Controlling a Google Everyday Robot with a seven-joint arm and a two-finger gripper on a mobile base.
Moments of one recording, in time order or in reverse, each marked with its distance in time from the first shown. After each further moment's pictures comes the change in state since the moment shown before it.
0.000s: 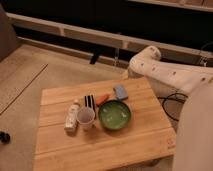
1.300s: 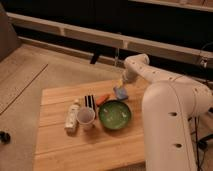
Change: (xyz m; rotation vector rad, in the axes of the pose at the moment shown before) arm 0.035 0.012 0.114 -0.111 0.262 -0.052
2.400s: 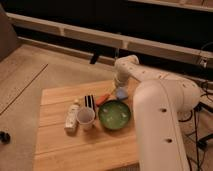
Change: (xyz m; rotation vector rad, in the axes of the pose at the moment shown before) arm 0.009 0.049 0.022 -0.006 0.105 -0.120
